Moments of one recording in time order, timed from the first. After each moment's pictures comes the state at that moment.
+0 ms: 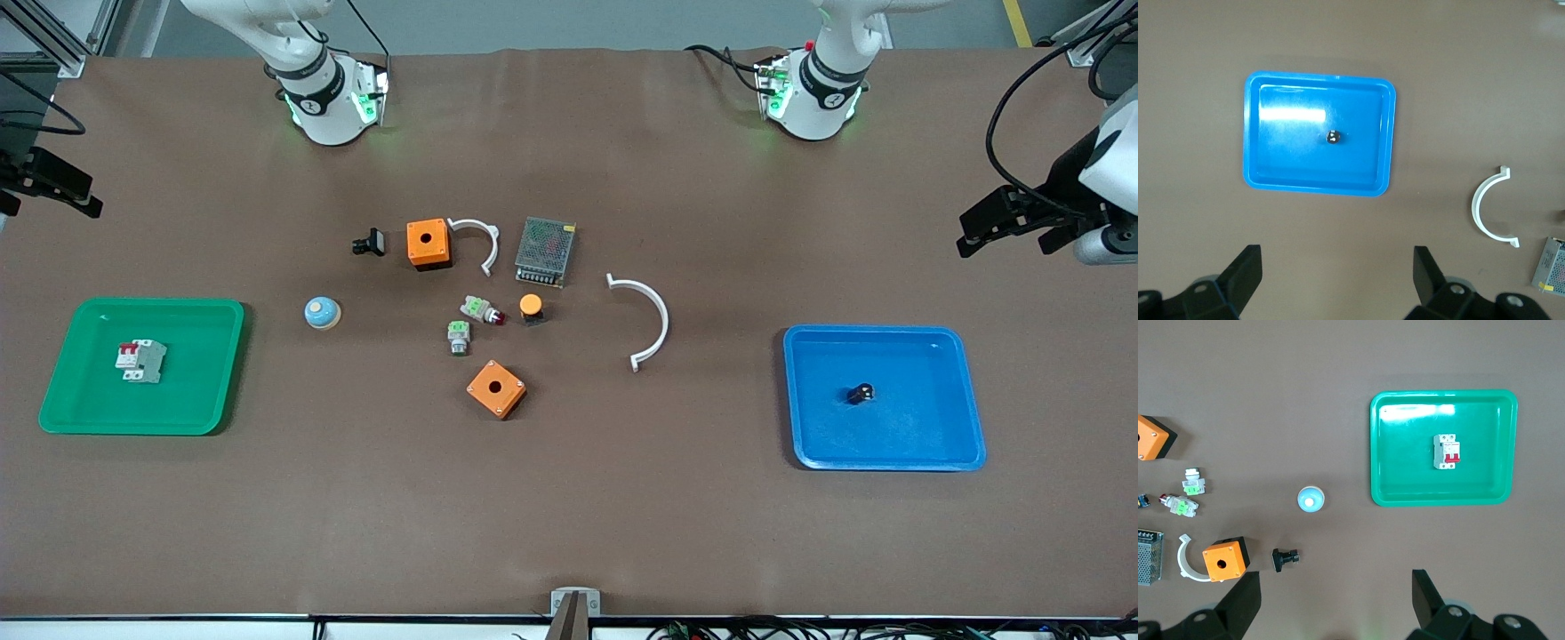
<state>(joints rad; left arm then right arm) 0.00 0.02 -0.09 -1.53 -0.01 1.59 -0.12 -0.01 -0.06 -0.08 -1.57 -0.02 1.48 -0.06</state>
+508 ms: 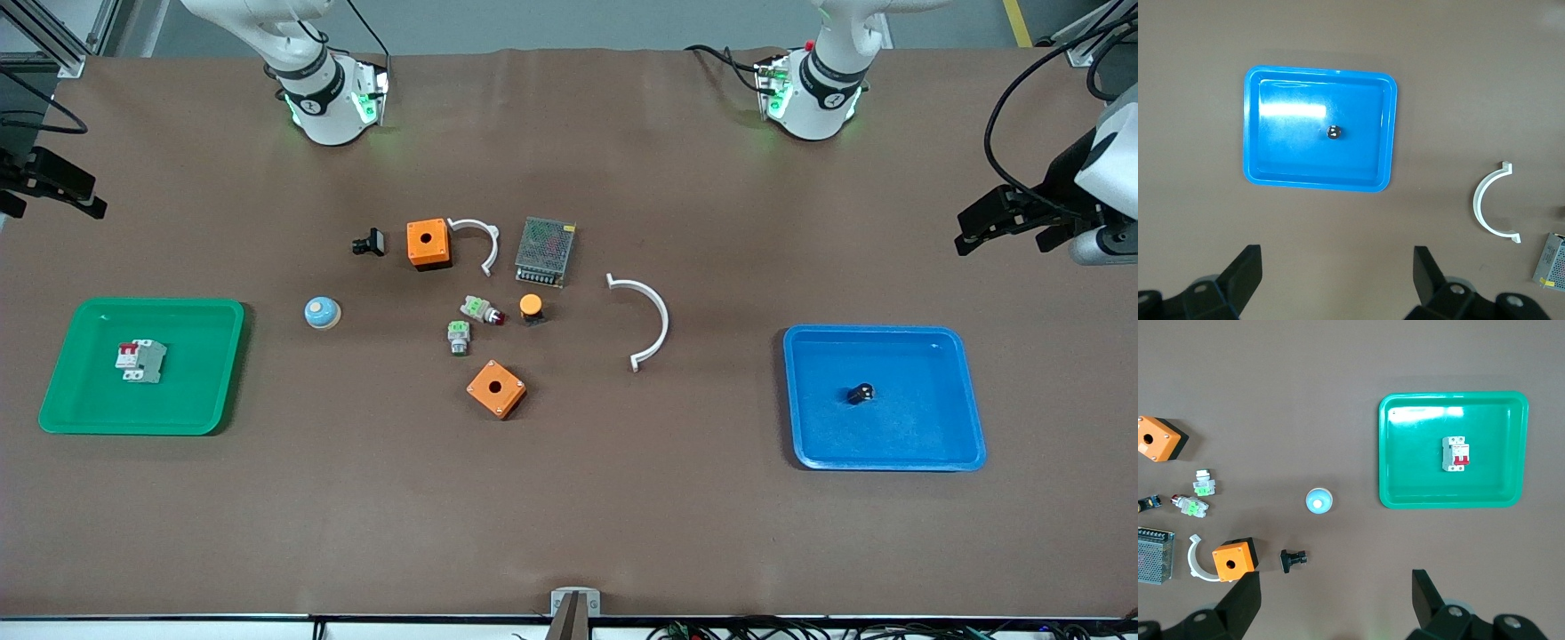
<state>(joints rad) 0.01 0.02 -0.09 -1.53 -0.01 1.59 -0.12 -0.01 -0.06 -0.08 -1.57 0.01 1.48 -0.06</state>
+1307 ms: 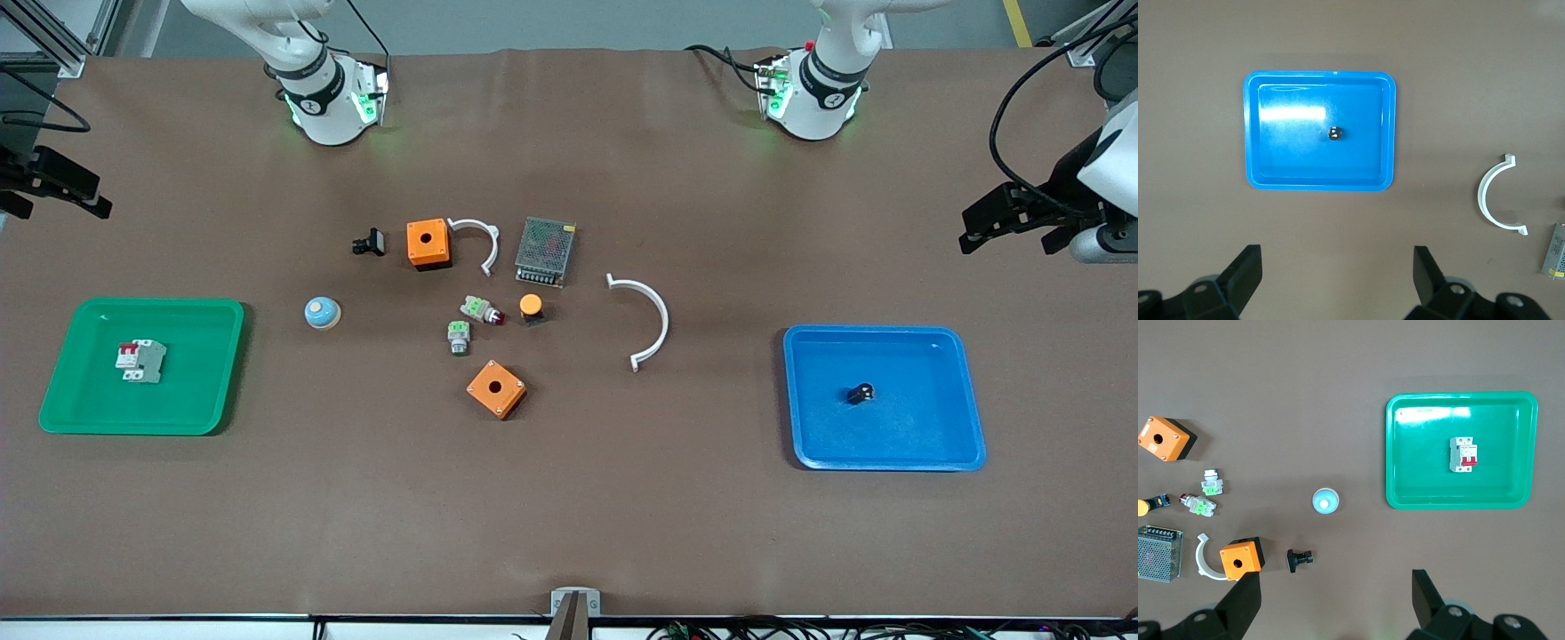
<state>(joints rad) 0.01 0.02 -0.08 -1.53 -0.01 1.59 -0.06 -0.01 -0.06 -0.08 -1.57 0.02 1.48 -0.06</state>
